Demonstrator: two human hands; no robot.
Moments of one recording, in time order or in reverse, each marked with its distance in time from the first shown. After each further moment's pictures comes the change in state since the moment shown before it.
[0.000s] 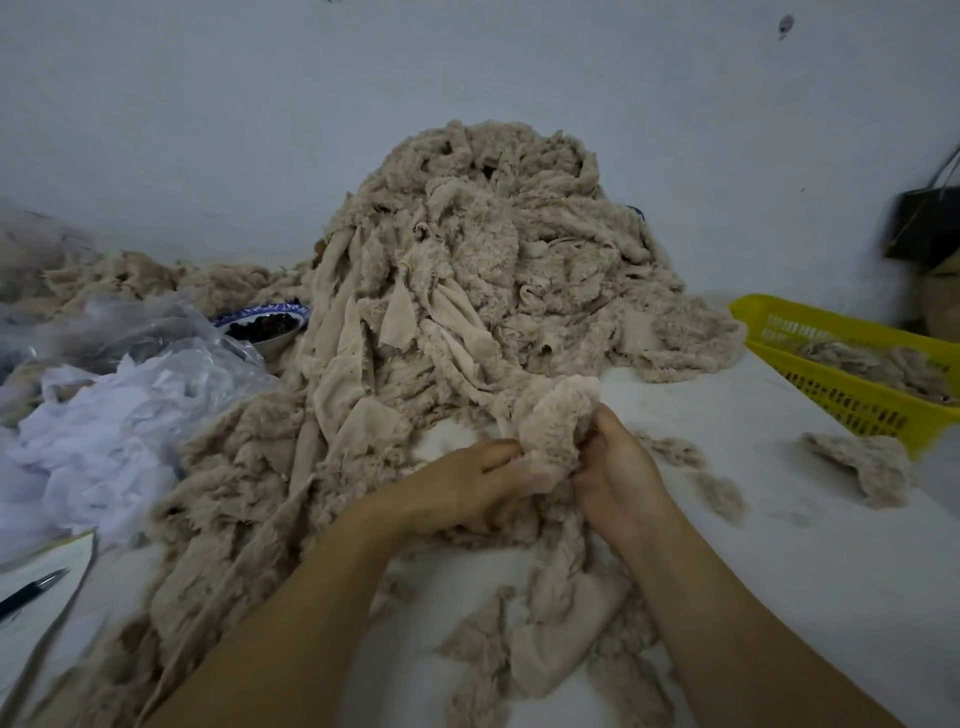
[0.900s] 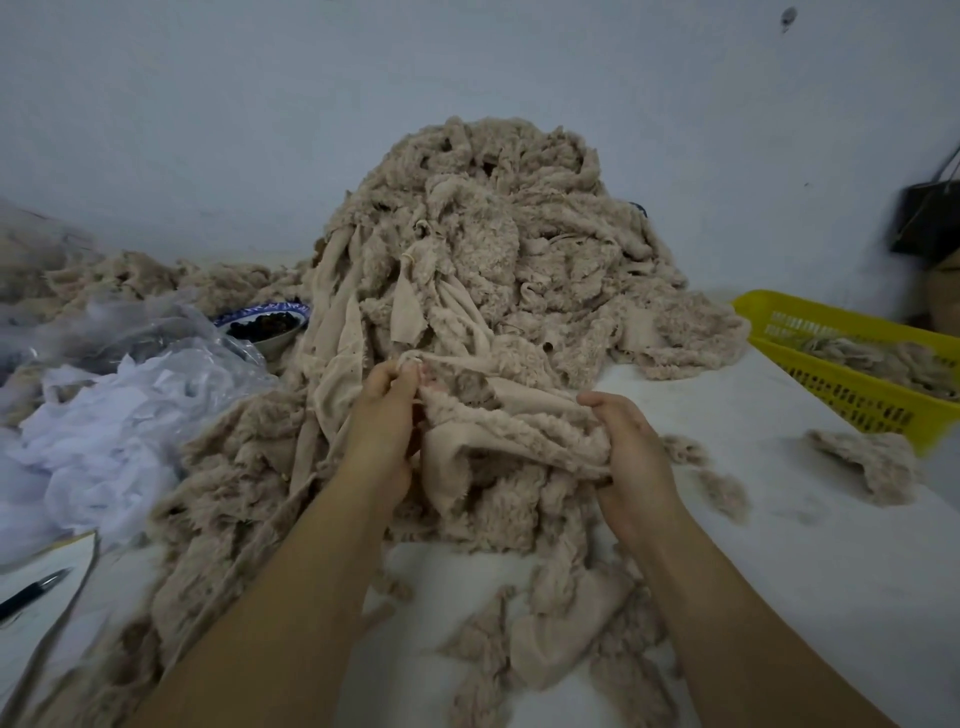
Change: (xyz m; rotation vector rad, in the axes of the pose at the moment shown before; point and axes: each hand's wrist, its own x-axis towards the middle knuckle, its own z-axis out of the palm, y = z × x) left_hand 0.013 -0.002 -0.032 -0.933 0.813 -0.073; right_hand 0.000 -0.005 -0.008 -0.238 0.143 -0.184
